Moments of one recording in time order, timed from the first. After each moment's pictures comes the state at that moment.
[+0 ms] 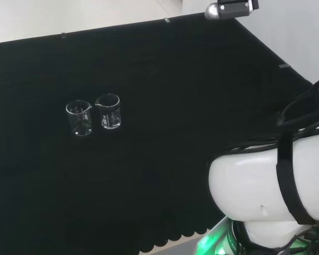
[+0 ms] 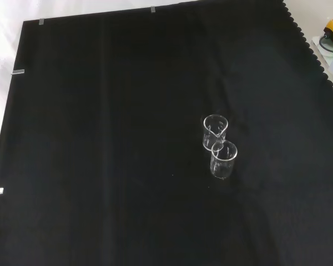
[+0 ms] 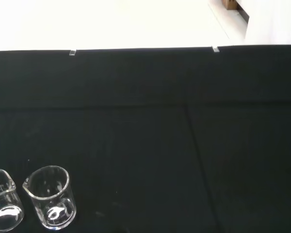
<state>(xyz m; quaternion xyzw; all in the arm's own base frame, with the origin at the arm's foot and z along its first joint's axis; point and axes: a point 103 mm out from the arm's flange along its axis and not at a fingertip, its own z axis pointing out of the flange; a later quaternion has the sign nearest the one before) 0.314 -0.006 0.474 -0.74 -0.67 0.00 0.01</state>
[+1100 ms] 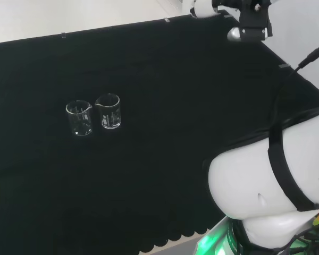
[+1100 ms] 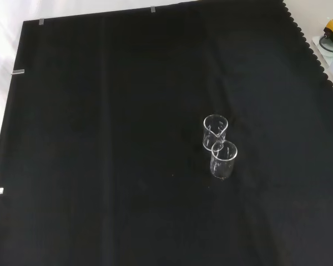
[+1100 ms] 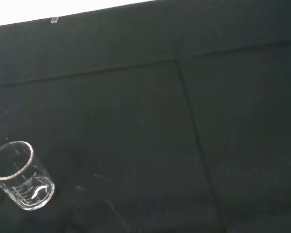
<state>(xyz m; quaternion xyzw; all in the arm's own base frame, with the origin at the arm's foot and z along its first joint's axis) 0.352 -0.087 0.386 -0.74 -0.66 -0.02 0.10</state>
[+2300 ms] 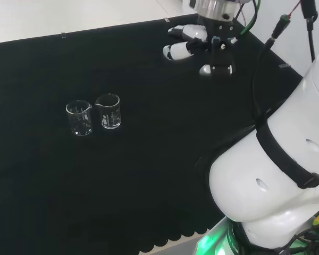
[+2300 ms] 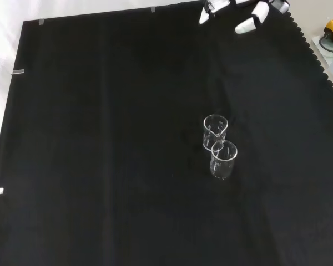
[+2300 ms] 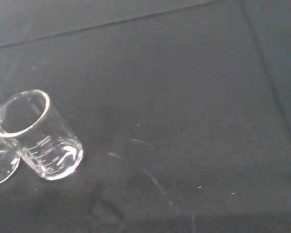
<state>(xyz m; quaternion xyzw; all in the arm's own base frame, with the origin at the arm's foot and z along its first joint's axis) 0.413 -0.053 0.262 -0.69 -0.71 -0.03 0.15</state>
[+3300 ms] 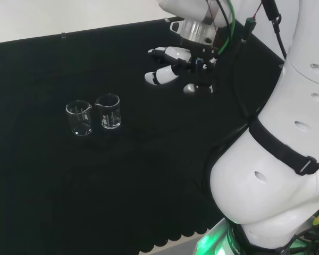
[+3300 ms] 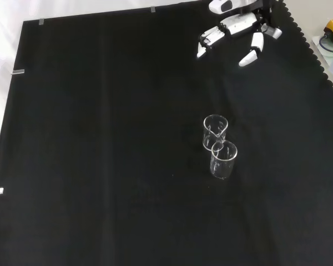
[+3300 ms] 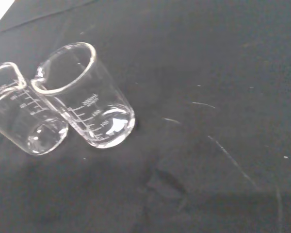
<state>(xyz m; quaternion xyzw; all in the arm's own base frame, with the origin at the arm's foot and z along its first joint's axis) 0.432 -0.012 0.200 -0.64 -0.74 -0.06 0.21</state>
